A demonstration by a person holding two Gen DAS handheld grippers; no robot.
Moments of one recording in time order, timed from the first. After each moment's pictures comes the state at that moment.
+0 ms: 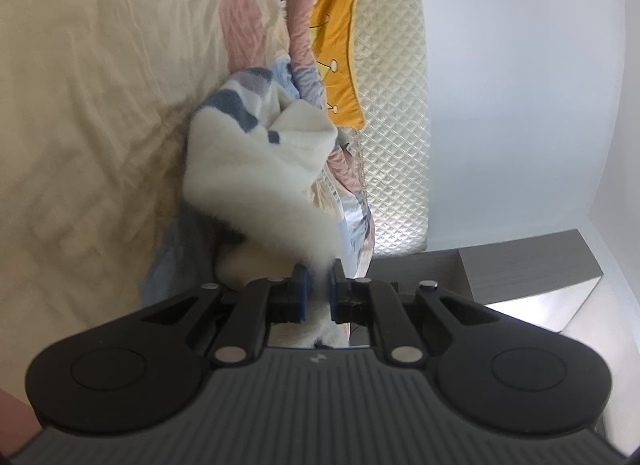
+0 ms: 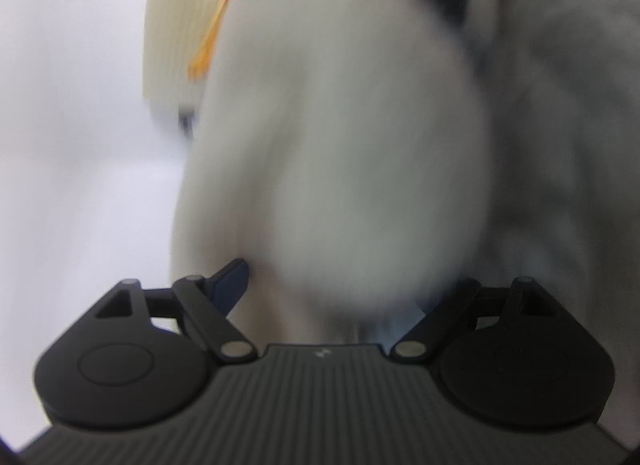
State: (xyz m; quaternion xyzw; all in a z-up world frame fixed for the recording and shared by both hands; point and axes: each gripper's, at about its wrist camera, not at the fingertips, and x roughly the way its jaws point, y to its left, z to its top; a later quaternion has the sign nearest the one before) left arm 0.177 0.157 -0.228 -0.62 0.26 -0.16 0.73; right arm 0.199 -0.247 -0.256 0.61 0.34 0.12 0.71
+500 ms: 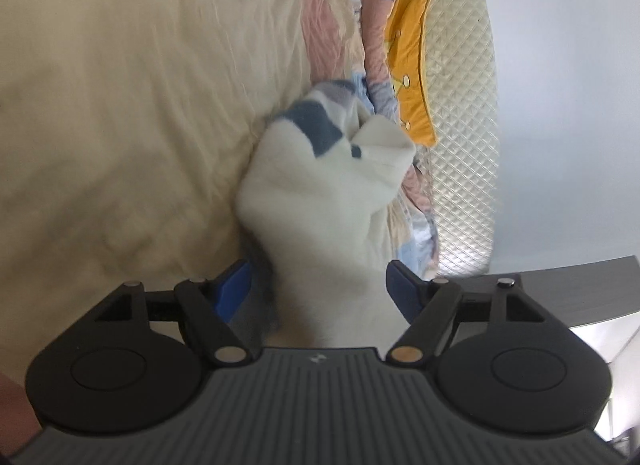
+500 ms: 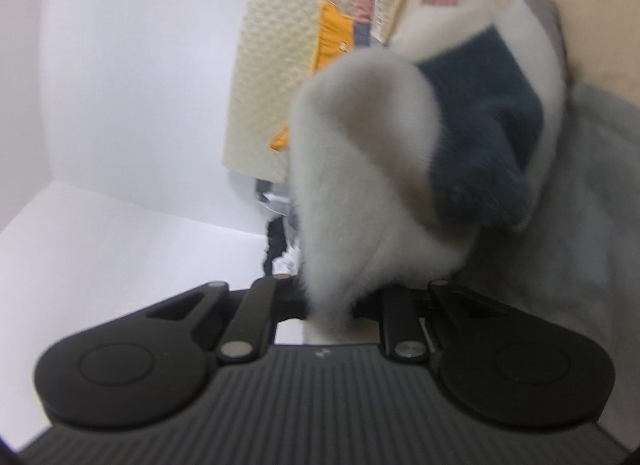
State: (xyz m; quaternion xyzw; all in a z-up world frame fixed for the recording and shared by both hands) left arm 0.190 0.159 -0.261 -0.62 0.31 -0.07 0.72; right arm 0.185 -0.278 -0.201 0.60 0.21 0.18 0.75
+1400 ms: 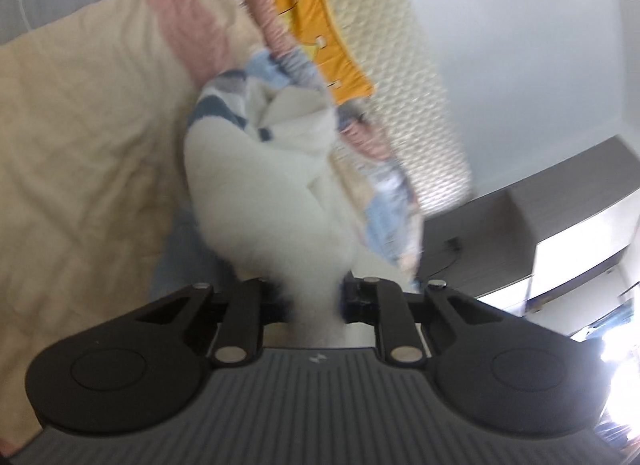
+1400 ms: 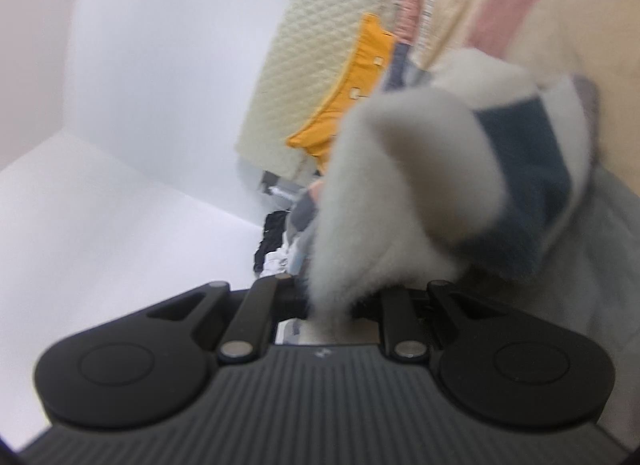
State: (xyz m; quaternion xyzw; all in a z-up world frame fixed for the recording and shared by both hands) left arm 0.215 0.124 -0.179 -0.49 0.29 -0.16 0.81; right arm 0.167 -0.276 -0.160 0.50 0.19 0.20 0.82
